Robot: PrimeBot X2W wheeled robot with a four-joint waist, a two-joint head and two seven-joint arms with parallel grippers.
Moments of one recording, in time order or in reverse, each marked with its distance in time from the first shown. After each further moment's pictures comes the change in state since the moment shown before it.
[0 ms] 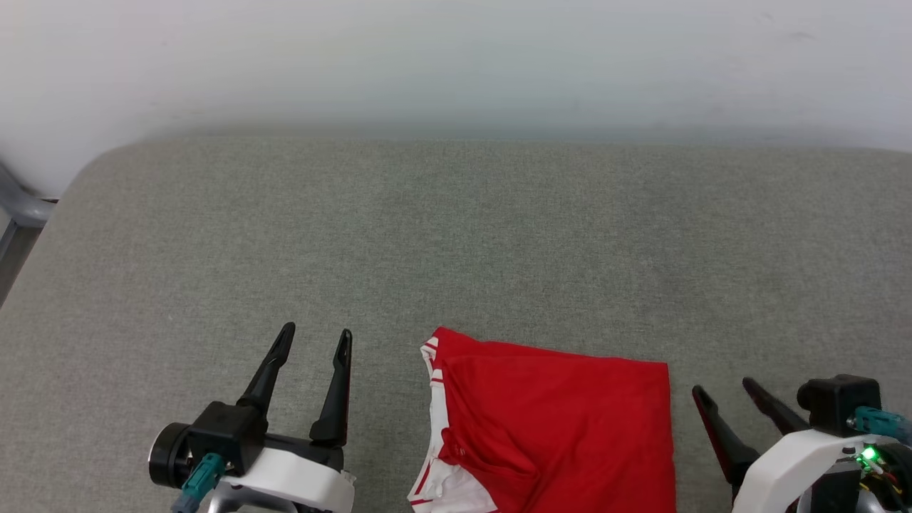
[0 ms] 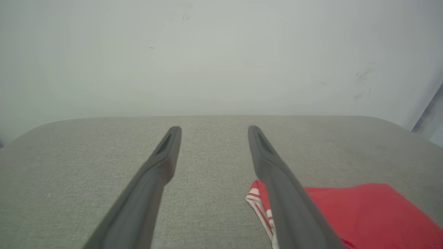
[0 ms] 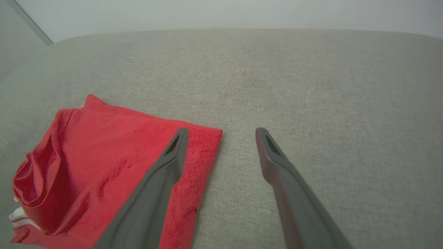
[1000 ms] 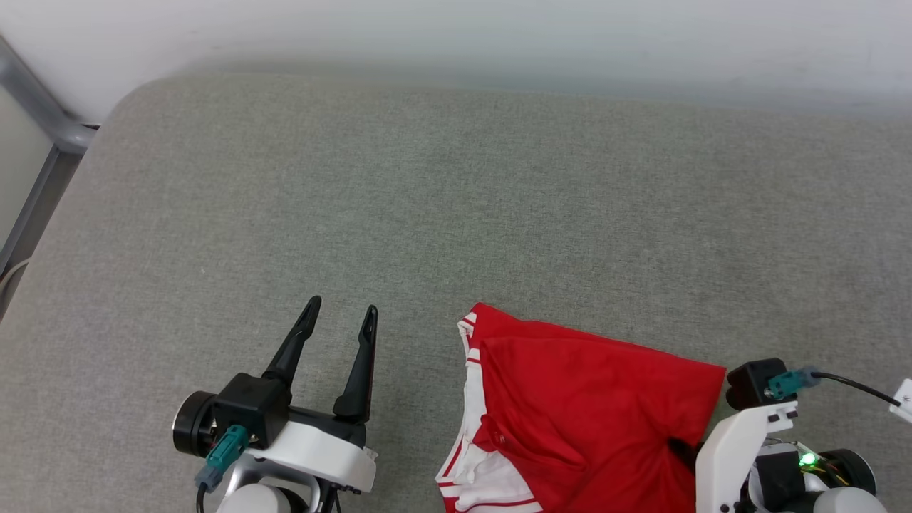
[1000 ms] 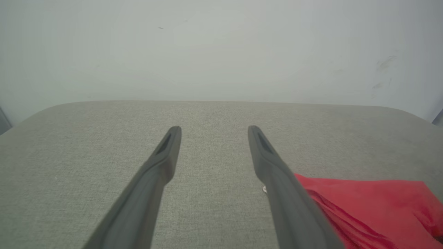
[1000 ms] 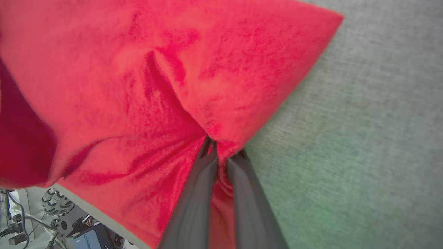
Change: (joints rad) left arm -0.078 -0.014 -0.038 0.037 0.006 -0.006 0.000; right arm -0.089 0.030 0.067 0.142 0.040 0.001 0.517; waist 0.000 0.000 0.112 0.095
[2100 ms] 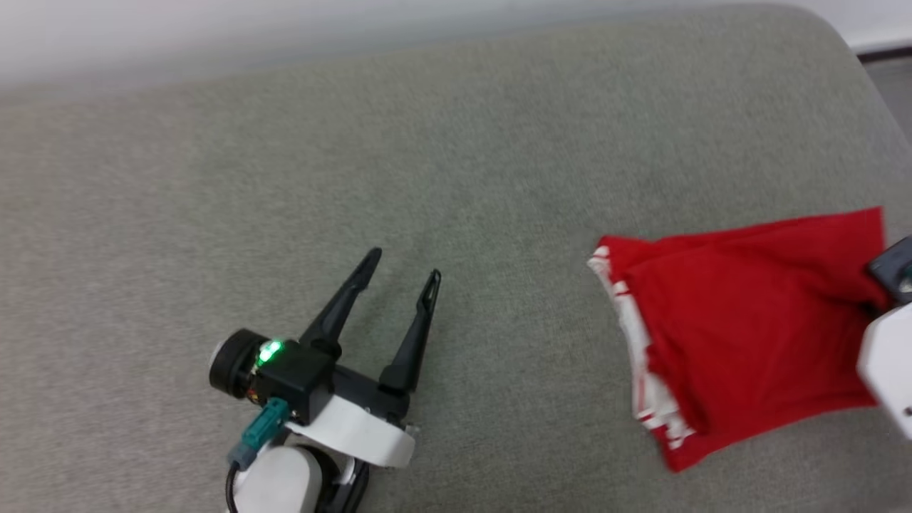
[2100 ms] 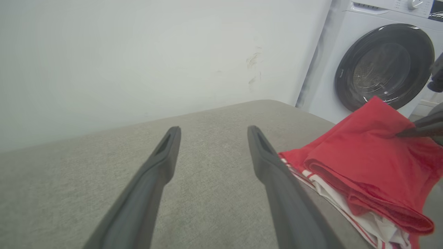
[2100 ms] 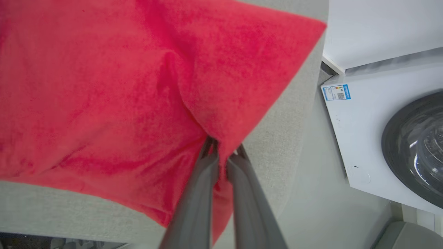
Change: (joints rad) left arm -0.092 0.049 -0.162 -0.075 -0.010 0.000 0.000; right arm -0.258 -0.623 0.225 -0.103 -0.033 0.000 -0.107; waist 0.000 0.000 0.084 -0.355
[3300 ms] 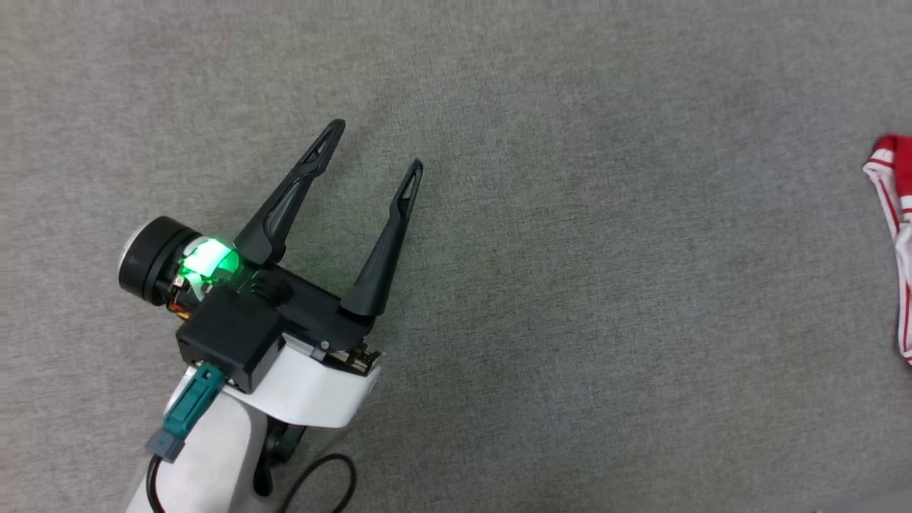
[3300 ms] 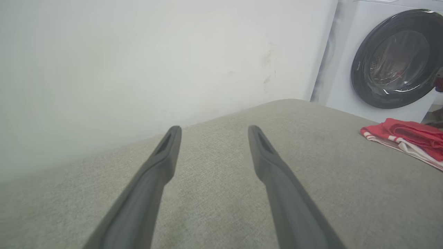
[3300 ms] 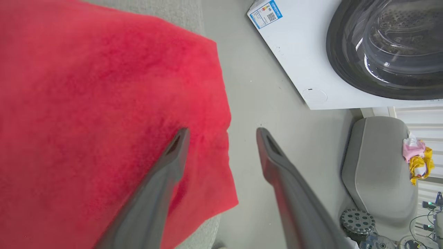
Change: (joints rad) left arm -0.171 0.151 -0.012 -0.274 0.026 0.024 0.069; right arm -0.309 0.035 -0.403 0.780 -0.228 0.000 -0.451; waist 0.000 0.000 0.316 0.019
